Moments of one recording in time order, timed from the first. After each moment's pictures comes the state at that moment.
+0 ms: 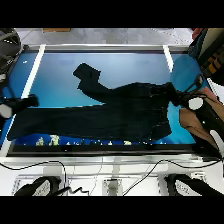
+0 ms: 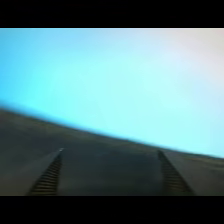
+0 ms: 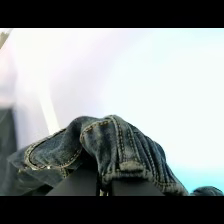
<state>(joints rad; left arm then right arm) 0.21 -1.05 0.89 1.48 -0.54 -1.43 -0.09 -1.18 0.90 -1.01 0.41 1.86</state>
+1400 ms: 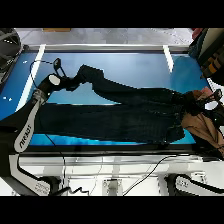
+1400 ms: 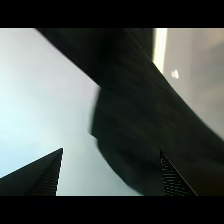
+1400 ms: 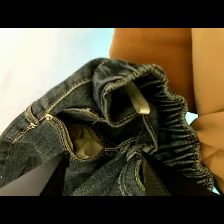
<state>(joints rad) -0.13 -1.76 1.52 0.94 -0.62 -1.54 -0.39 -1.30 0.90 -1.10 0.49 1.89</state>
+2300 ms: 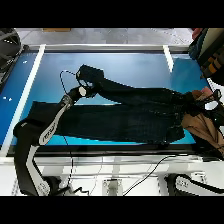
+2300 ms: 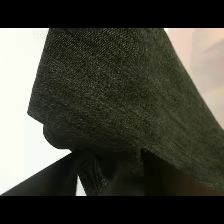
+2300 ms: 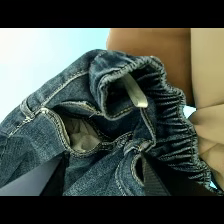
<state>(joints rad) -0.34 -1.97 1.56 1.06 -0.32 -1.86 -0.39 -1.30 0.90 -1.10 0.51 1.89</state>
